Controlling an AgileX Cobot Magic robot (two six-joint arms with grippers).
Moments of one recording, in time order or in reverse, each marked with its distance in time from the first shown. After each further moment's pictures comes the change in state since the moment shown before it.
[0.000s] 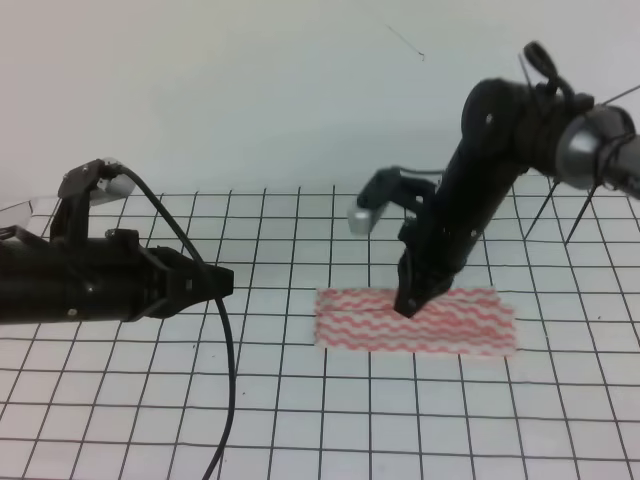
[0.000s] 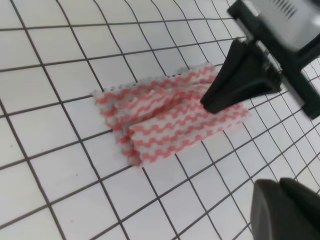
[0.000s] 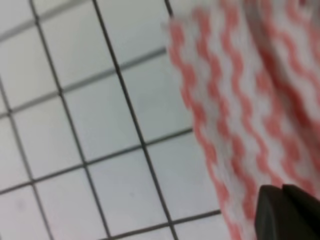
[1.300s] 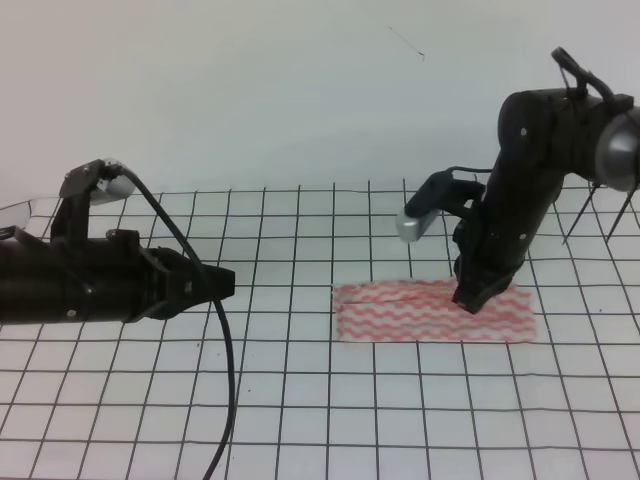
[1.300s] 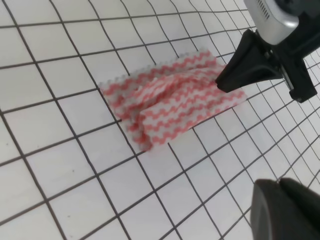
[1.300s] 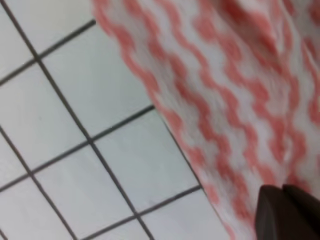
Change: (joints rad) left arm 0.000 0.000 0.000 -0.003 0.018 0.015; right arm -0.048 -0.073 0.127 -0.178 -0.072 0.105
